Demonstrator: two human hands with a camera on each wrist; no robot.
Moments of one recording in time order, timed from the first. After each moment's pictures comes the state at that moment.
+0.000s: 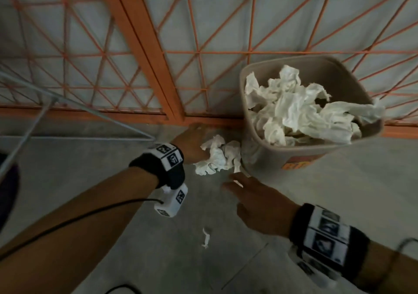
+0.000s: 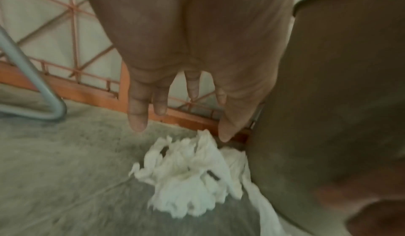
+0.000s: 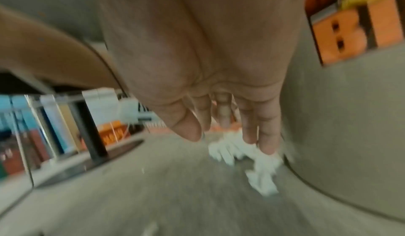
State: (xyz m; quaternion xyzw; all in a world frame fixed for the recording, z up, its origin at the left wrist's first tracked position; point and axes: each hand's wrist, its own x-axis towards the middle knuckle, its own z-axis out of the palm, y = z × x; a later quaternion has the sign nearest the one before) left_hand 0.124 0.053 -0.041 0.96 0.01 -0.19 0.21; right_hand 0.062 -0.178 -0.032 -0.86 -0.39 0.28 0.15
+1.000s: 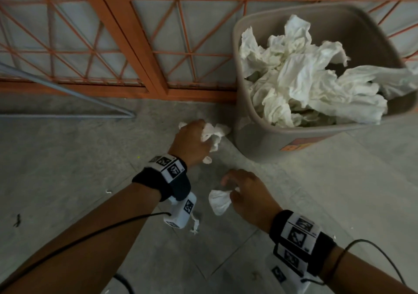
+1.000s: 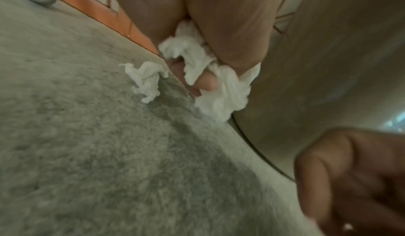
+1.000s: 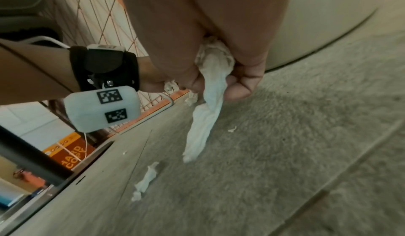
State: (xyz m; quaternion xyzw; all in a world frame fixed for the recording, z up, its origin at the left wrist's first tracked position) left_hand 0.094 0.015 -0.108 0.93 0.11 -0.06 0.34; right_hand 0.046 -0.179 -0.118 -0.87 -0.21 0.28 0.36
